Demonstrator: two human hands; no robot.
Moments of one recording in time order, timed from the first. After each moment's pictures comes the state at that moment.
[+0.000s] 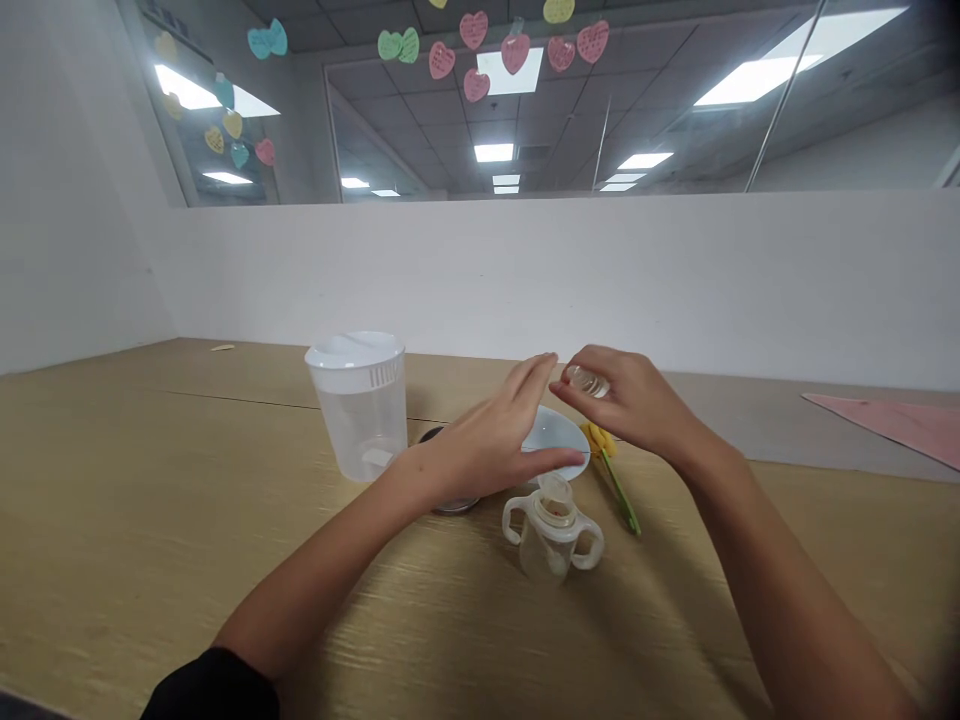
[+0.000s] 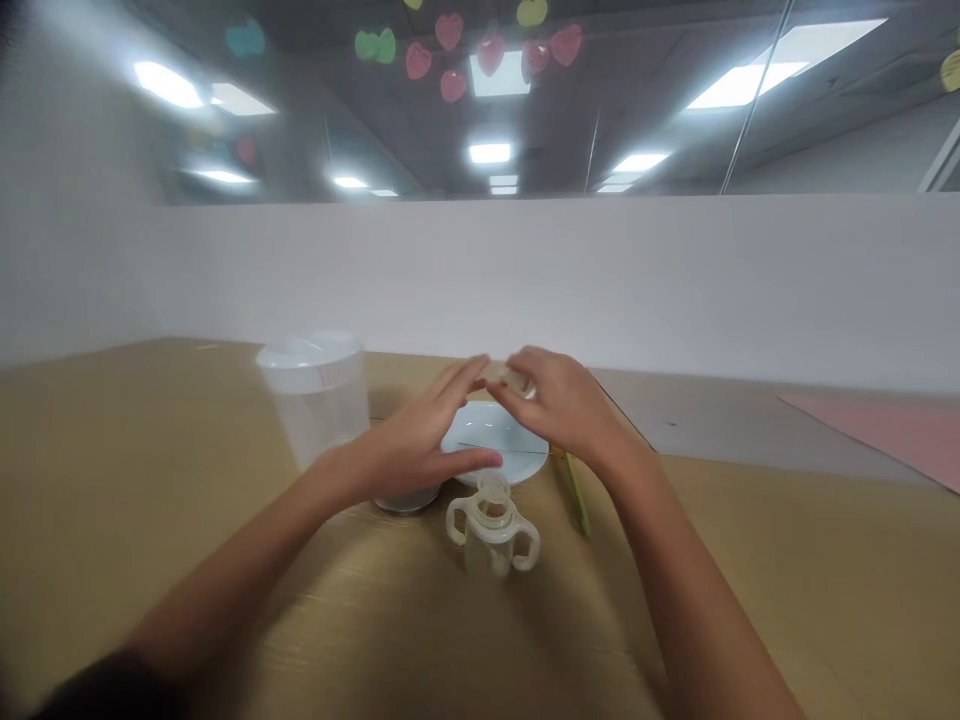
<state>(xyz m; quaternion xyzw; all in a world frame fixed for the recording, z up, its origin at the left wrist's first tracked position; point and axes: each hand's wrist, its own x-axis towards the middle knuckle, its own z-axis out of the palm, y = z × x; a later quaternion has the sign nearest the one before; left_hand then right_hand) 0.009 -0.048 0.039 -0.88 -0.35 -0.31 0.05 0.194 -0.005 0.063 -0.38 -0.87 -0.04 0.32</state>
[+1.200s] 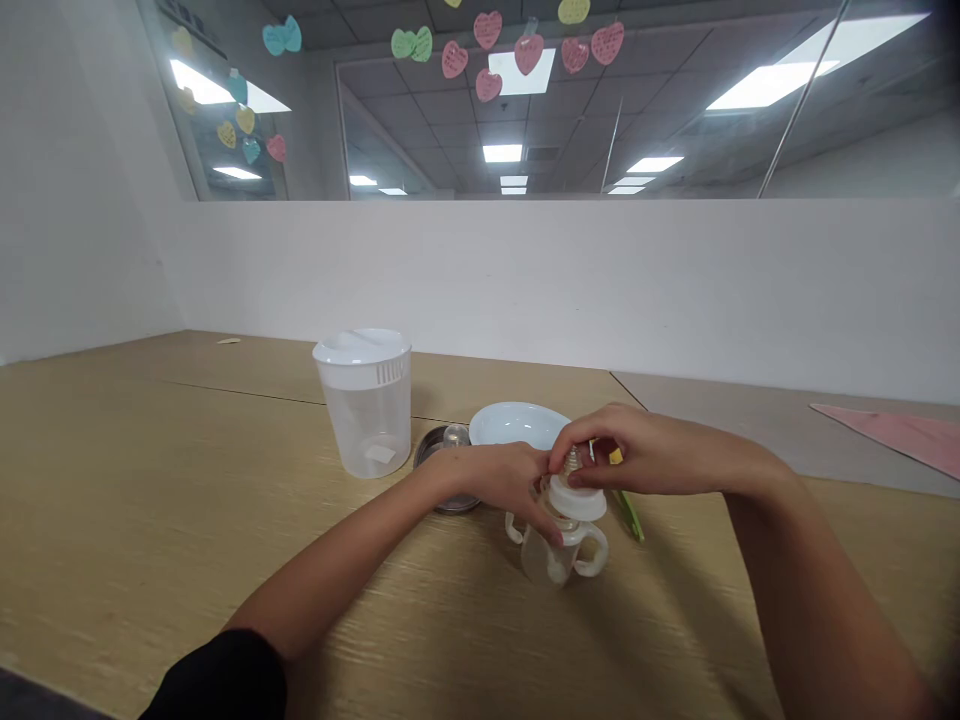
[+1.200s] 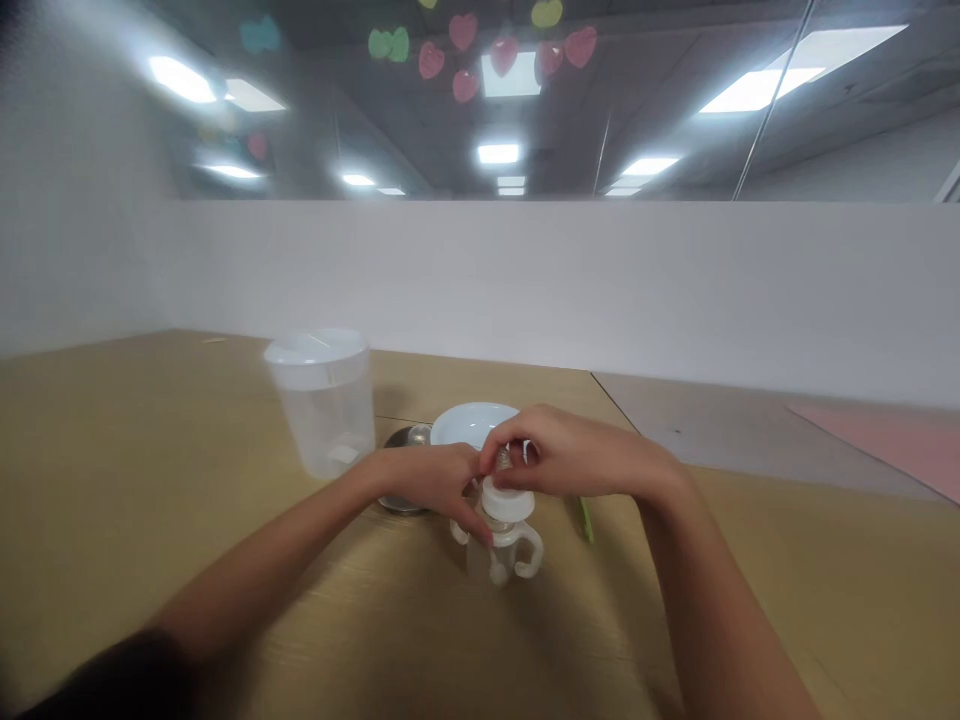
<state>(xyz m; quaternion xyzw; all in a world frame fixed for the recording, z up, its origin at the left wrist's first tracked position) 0.016 -0.024 0.019 -0.89 -0.35 -0.06 -0.28 0.199 -0.020 0.069 -0.31 -0.92 0.23 0.03</state>
